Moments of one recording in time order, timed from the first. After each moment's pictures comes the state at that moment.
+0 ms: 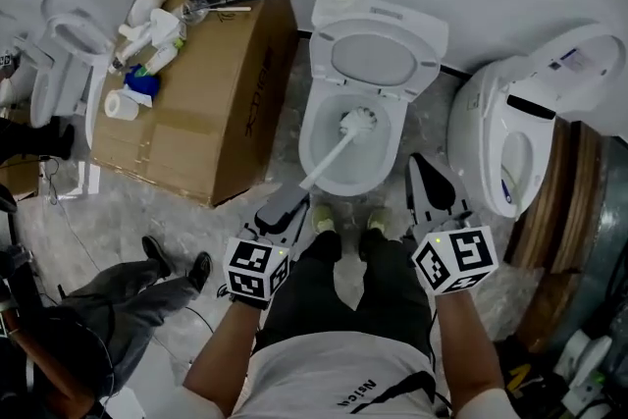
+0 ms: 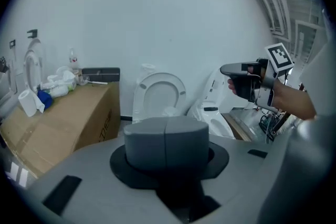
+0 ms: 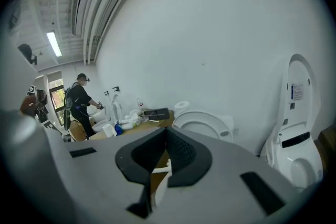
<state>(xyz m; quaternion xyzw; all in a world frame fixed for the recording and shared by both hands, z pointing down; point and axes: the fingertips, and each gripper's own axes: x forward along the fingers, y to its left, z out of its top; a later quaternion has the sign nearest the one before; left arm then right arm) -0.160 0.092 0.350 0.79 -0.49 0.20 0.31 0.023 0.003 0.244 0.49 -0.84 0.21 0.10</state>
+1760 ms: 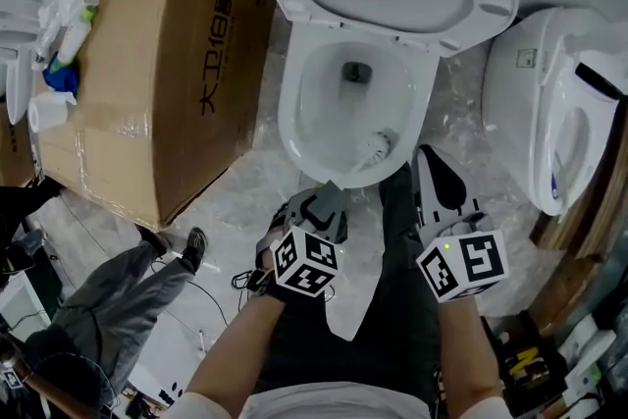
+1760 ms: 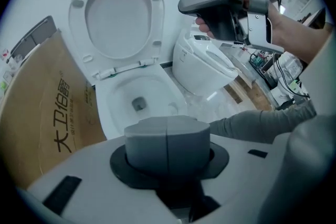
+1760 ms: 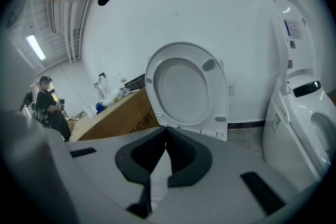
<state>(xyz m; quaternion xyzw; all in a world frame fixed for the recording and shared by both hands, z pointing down) -0.059 0.088 0.637 0.77 -0.30 0.48 0.30 0.055 -0.050 0.512 0.48 -0.81 0.31 0.14</state>
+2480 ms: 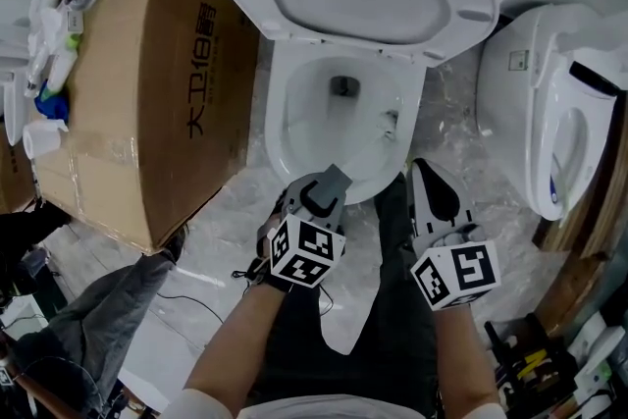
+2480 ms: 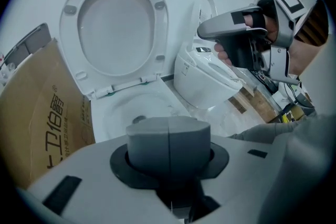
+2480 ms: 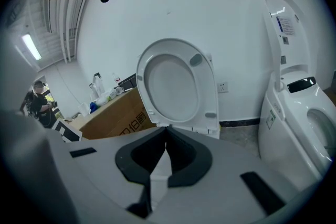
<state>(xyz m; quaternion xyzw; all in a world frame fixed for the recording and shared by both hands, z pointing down) -0.031 0.016 0.649 0.80 -0.32 0.43 0.27 0.081 -0.055 0.538 0.50 -0.79 0.31 0.14</state>
